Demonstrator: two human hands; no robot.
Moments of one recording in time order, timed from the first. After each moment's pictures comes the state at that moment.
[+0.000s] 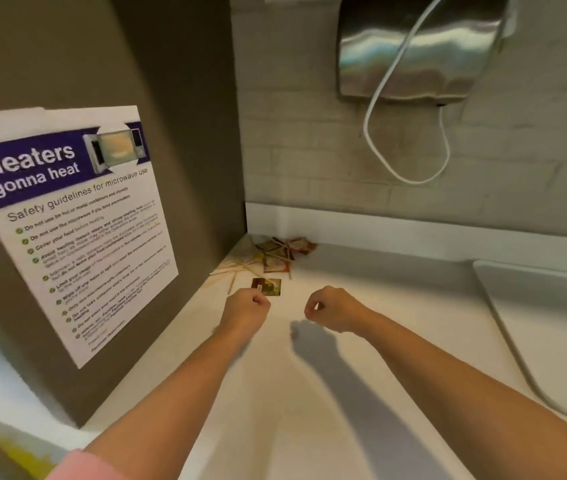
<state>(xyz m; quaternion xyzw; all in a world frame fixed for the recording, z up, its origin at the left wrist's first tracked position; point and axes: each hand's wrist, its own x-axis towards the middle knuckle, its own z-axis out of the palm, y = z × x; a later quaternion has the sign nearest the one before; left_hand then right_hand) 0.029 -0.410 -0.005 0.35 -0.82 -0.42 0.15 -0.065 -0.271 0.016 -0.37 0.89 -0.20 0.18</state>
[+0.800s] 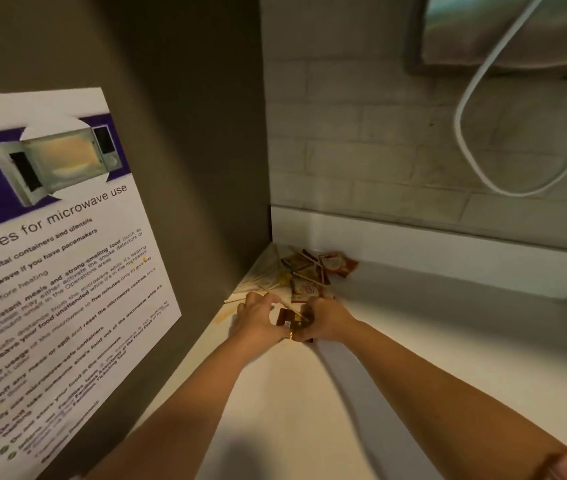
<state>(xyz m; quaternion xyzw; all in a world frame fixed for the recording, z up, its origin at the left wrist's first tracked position) -0.059 -0.515 -0.049 0.31 -0.89 -0.32 0.06 -0.171 -0.415 -0.046 -0.37 0.90 -0.10 0.19</state>
